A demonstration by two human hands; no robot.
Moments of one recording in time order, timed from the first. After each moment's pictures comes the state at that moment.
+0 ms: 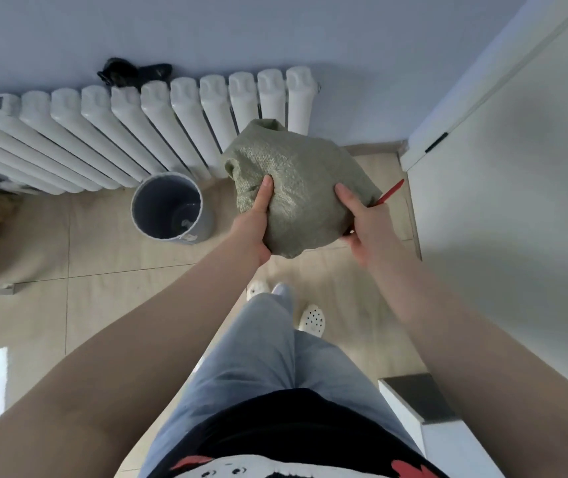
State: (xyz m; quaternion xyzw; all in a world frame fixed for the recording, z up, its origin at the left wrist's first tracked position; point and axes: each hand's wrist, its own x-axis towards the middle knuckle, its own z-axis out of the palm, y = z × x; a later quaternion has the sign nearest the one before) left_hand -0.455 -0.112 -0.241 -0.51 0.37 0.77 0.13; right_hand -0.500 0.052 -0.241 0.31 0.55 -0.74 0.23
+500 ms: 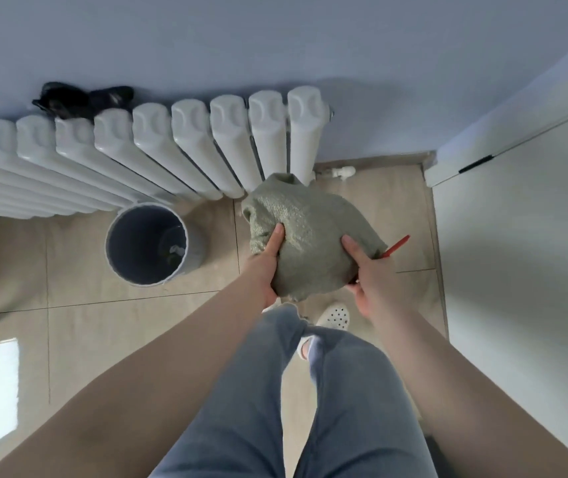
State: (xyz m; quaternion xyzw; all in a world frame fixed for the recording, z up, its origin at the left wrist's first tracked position) left_hand -0.607 -0.138 -0.393 -0.58 0.36 0.70 0.21; right_hand -0.638 0.030 -0.397 0.43 0.52 -0.69 0.26
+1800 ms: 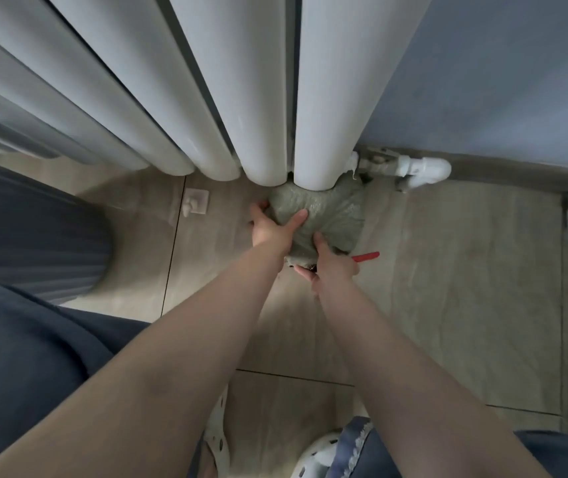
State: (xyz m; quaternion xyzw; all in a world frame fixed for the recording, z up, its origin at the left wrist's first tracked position) left_hand -0.776 -0.142 -0.938 -0.54 0.59 0.60 0.07; right_hand -0.790 -0.044 -0.935 0.50 0.53 -0.62 0.28
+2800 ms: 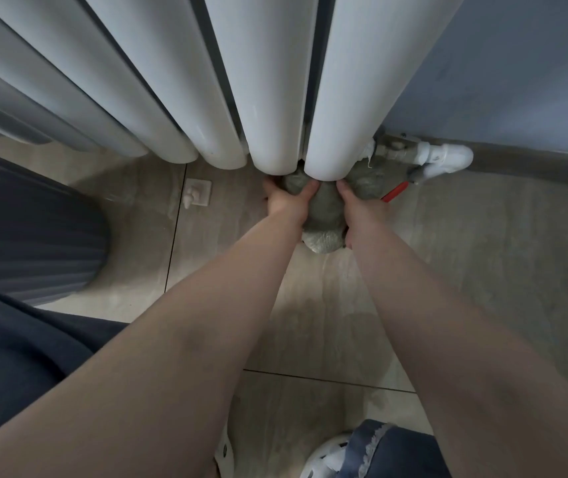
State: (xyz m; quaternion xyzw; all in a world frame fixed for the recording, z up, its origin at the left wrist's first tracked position) left_hand -0.812 -0.150 -0.961 -0.53 0.52 0.67 0.02; right_hand -0.856 -0.053 -0.955 0.36 0.63 -0.64 0.24
